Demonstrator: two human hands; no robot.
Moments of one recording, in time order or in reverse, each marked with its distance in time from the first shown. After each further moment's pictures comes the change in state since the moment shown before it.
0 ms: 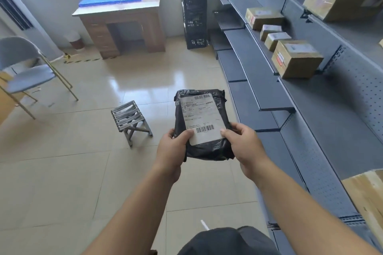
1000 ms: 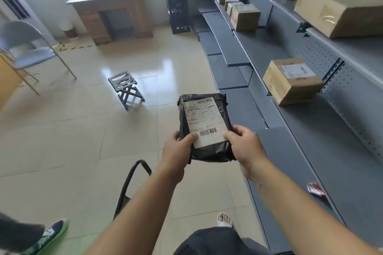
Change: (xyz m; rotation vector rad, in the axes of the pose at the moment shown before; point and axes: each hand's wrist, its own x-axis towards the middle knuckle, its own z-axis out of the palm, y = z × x) left_hand -0.505 -0.230 -0.048 0.168 -0.088 -0.046; right_hand -0.492 0.191 -0.186 -0.072 0.134 0.030
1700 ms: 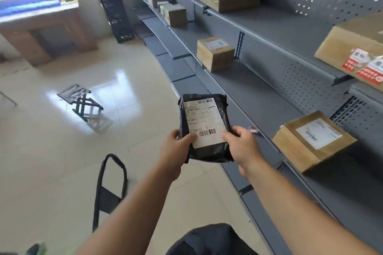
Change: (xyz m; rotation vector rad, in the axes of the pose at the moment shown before) left_hand -0.242 -0.106 0.030 0.239 -0.308 0.017; right_hand -0.276 0.105 -0.136 0.045 0.323 -0.015
